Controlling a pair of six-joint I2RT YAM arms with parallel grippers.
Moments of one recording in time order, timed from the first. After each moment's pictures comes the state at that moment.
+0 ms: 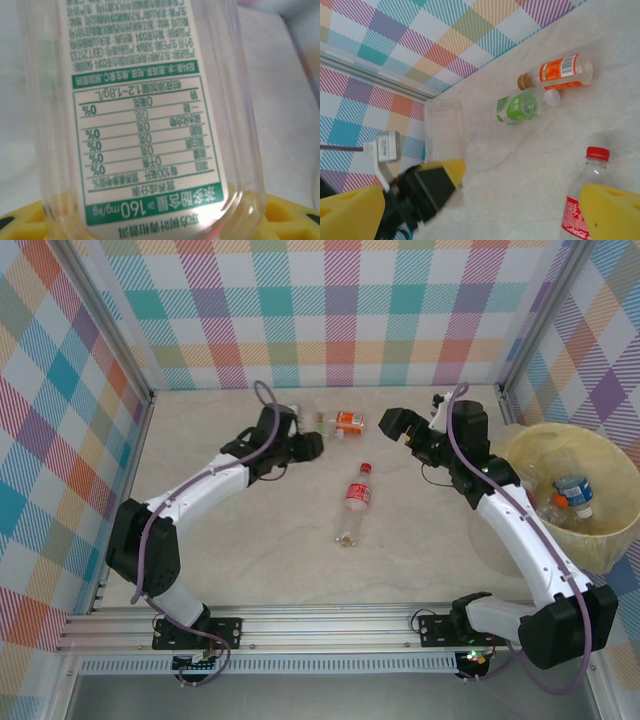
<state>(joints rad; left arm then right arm) -0.57 1.63 1.29 -0.34 0.06 -0.51 0.31 1.18 1.12 -0.36 -0.33 0.81</state>
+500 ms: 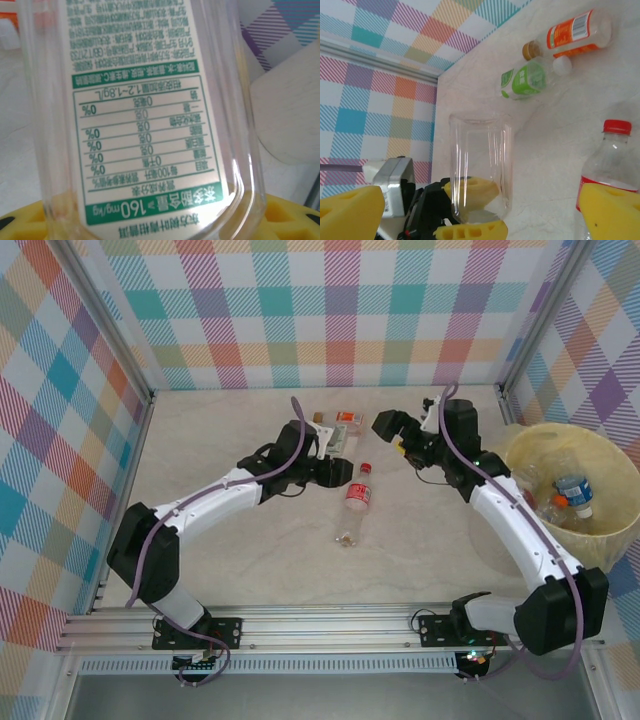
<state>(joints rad) -0.70 1.60 1.23 -0.25 0.25 -0.39 0.31 1.26 1.12 -0.36 -0.44 0.86</state>
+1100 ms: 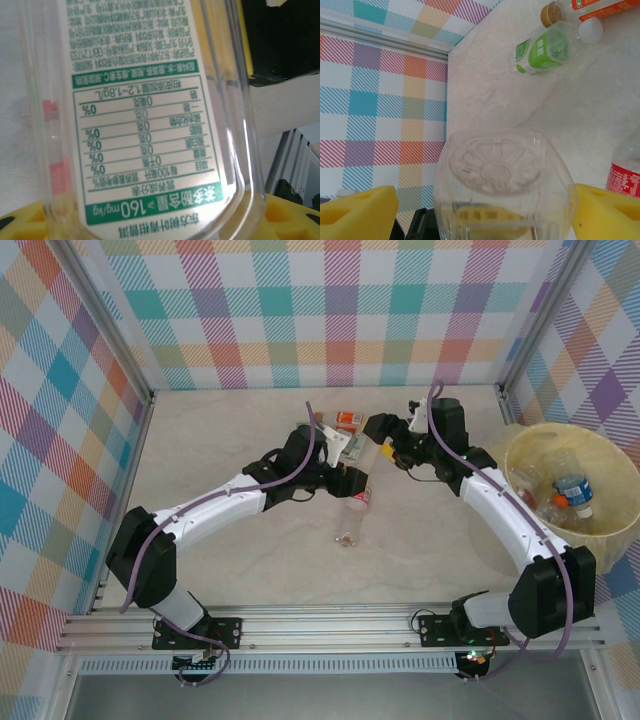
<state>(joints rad) -0.77 1.59 1.23 -0.21 0.34 -0.34 0.33 1.34 1.12 -0.29 -0.54 0.92</state>
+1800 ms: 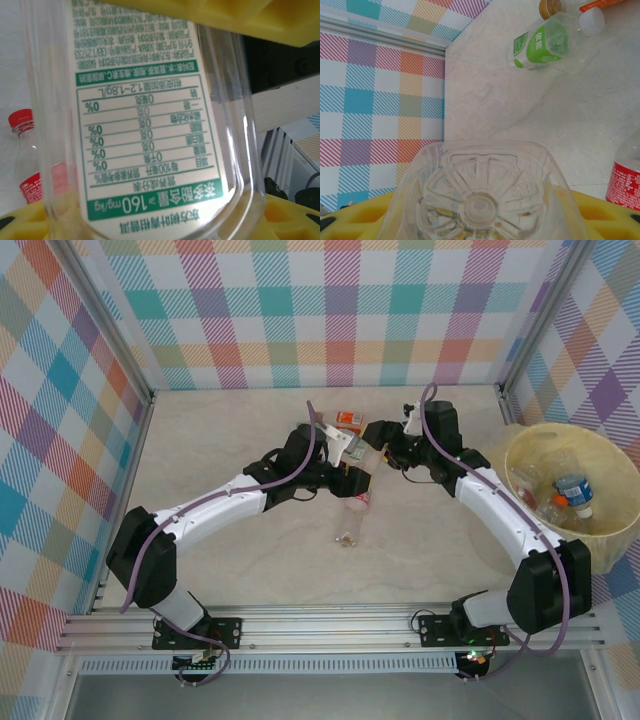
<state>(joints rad) -0.77 1.59 1.23 -0.17 0.38 -0.35 0.34 1.36 1.10 -0.26 -0.53 0.93</state>
